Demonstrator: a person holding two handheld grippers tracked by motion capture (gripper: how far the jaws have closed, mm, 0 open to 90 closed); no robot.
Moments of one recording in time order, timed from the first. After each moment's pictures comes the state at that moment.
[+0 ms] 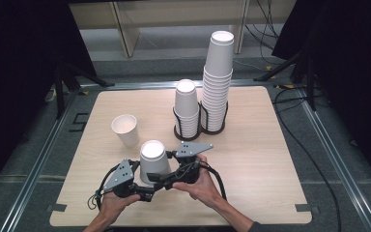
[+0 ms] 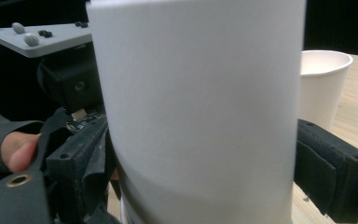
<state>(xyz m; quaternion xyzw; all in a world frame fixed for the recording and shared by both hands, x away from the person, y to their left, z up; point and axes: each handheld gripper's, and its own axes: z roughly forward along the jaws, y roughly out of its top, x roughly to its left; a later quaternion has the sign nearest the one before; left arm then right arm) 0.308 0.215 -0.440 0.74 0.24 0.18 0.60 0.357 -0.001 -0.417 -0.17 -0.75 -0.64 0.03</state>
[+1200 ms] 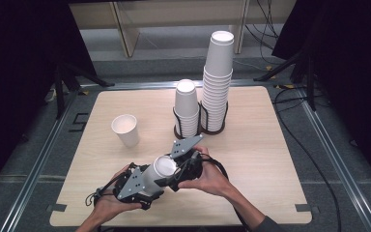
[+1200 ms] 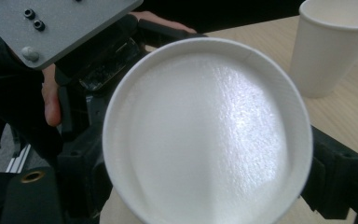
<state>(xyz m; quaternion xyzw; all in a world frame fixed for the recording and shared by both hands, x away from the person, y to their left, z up) 0.301 0.209 -0.444 0.86 0.13 0.23 0.44 0.361 -0.008 -0.388 -0.09 -0.87 -0.49 0.01</state>
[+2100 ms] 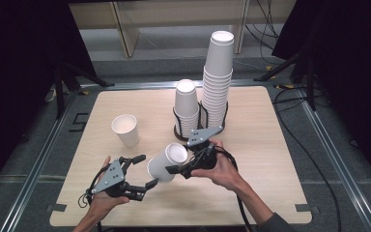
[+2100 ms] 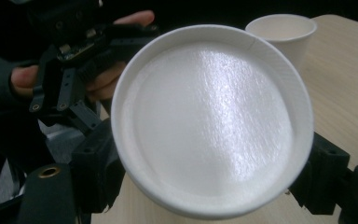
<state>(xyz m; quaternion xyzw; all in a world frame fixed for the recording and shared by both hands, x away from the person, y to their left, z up) 0.308 0.239 -0.433 0.73 0.21 0.21 0.62 0.382 -0.046 -0.383 -0.15 -0.83 -0.53 0.02</state>
